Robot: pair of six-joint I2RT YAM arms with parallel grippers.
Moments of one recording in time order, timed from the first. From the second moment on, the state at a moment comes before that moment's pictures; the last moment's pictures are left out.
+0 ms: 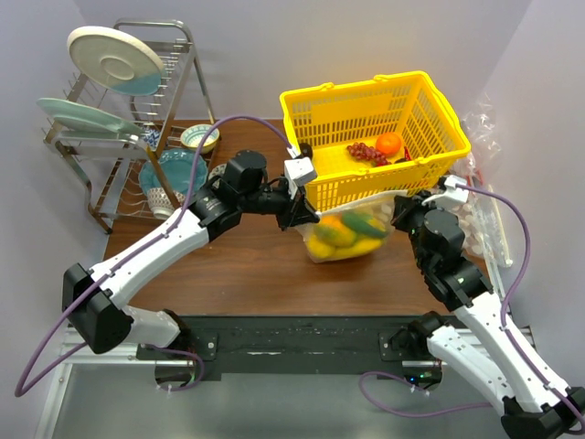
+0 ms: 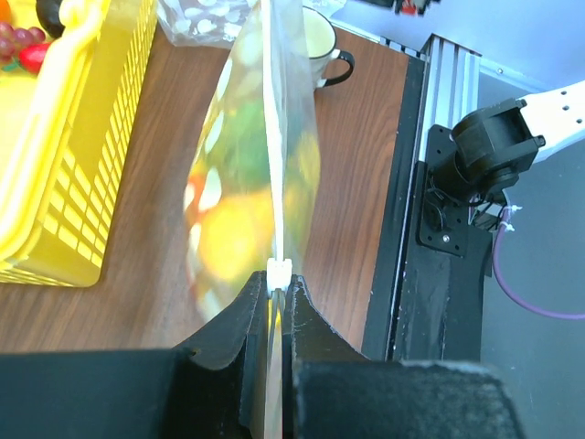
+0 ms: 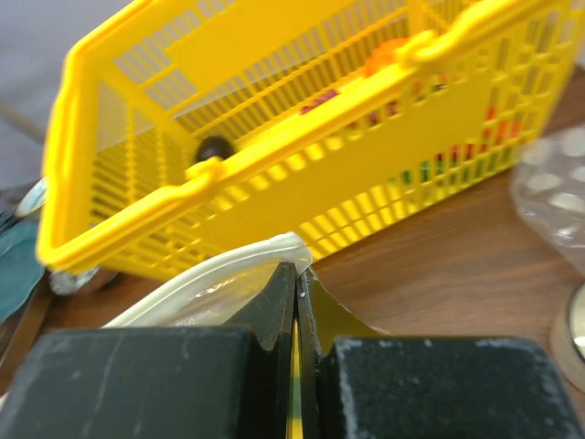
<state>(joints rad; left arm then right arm) -0.73 1.35 1.24 -0.30 0.60 0.02 0.48 0.66 0.73 -0.25 0.49 0.51</state>
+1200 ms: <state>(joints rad) -0.65 1.33 1.22 -0.42 0.18 -0.05 0.44 0.88 0.75 -0.26 0.38 0.40</state>
